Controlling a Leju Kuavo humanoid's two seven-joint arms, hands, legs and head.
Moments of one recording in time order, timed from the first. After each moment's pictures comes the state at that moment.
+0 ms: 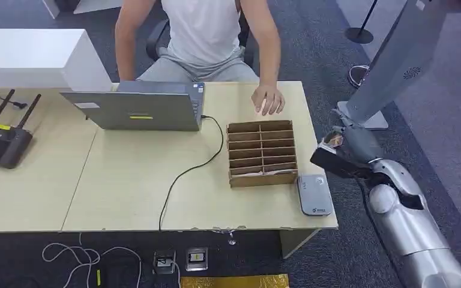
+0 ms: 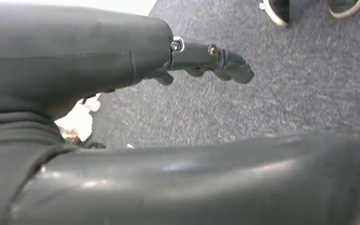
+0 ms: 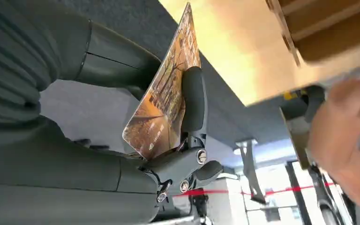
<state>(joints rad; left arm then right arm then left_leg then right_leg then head) -0.16 0.19 -0.85 -0.22 0.82 0.53 0.10 -0.53 -0.38 0.41 -1.19 0.82 -0.06 -0.20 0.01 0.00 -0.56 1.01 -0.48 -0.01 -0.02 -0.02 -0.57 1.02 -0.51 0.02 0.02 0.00</state>
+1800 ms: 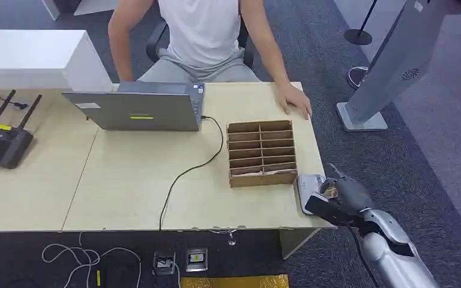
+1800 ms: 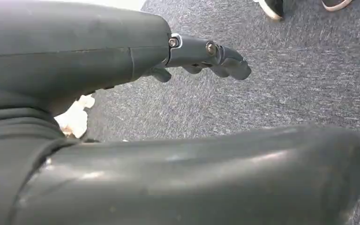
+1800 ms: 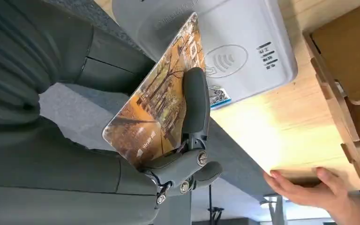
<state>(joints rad) -0.16 0.19 -0.86 -0.22 0.82 0.51 0.08 -0.30 -0.39 0.42 -1.17 0.83 -0.11 -0.16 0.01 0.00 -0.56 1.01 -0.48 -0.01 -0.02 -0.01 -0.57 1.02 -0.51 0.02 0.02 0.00</state>
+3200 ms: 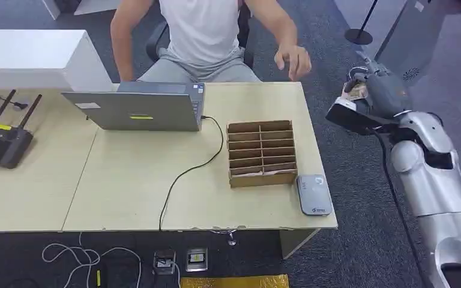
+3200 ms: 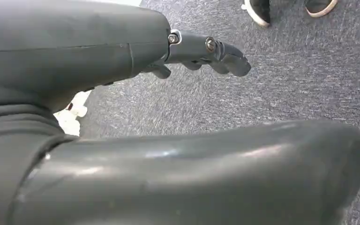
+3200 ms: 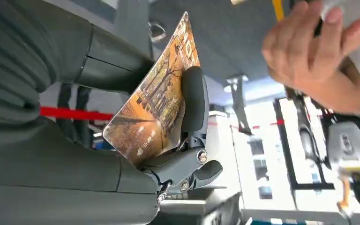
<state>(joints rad) -0.16 0.20 -0.88 -0.22 0.79 0.51 0.07 -0.82 -0.38 0.37 -1.17 0.94 -0.07 -0.26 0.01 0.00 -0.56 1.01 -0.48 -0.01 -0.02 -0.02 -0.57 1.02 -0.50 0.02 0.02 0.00</state>
